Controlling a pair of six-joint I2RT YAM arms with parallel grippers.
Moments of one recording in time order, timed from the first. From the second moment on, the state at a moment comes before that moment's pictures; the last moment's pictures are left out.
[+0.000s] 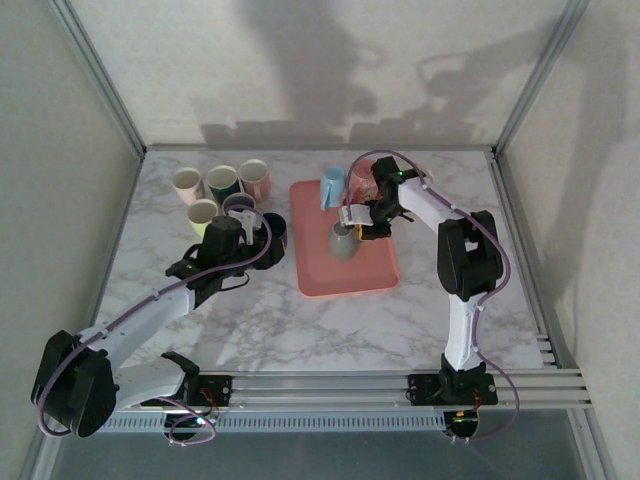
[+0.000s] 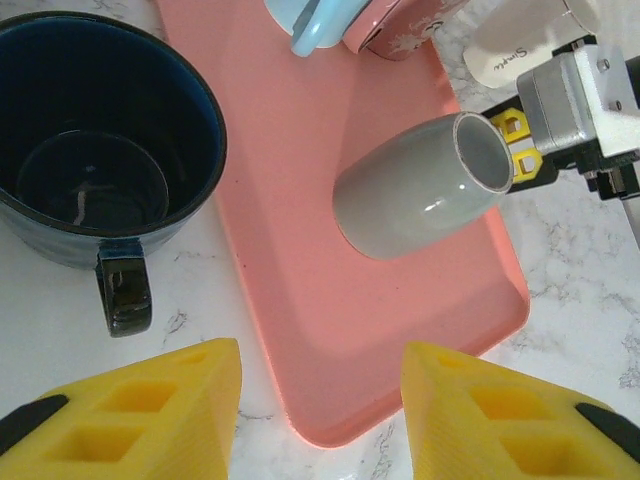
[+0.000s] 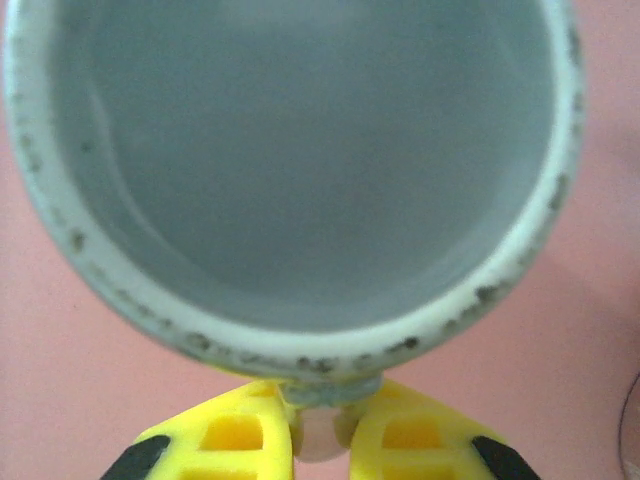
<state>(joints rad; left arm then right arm) -0.45 1.15 0.70 -0.16 0.20 -0.55 0.37 2.04 1.61 -0.93 -0.36 -1.41</state>
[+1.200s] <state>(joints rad) -0.45 1.10 0.63 0.11 0.36 -0.80 0.37 1.67 1.42 -0.67 -0.67 -0.05</state>
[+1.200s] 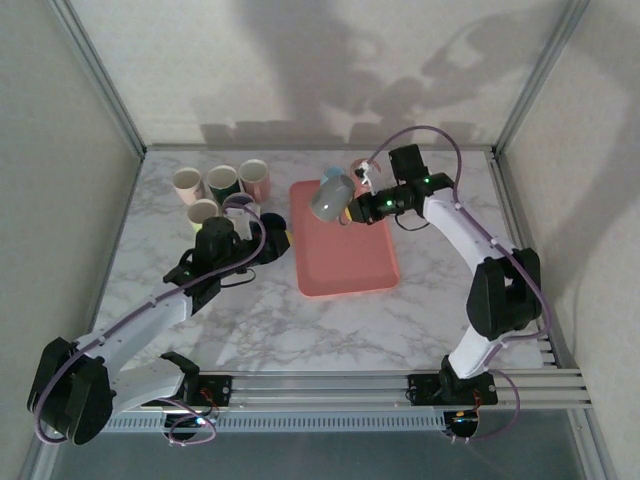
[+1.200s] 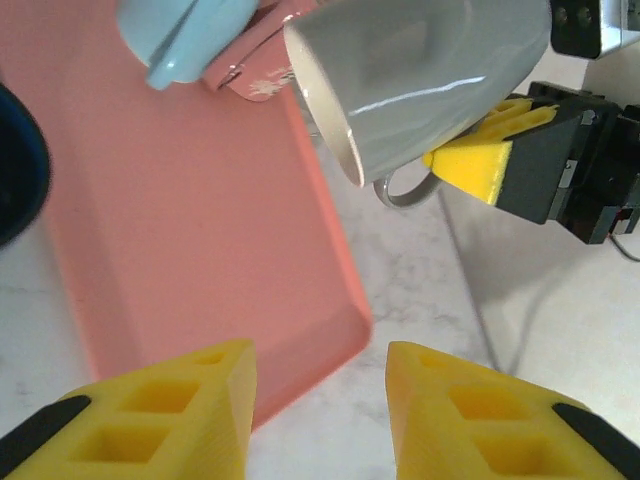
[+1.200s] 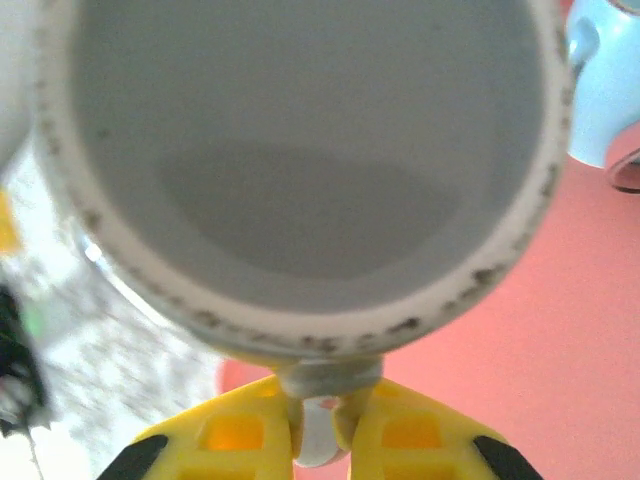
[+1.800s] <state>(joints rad) -0.49 0.98 0.47 0.53 0.36 -1.03 0.37 1.49 1.23 -0.18 -0.94 0.52</state>
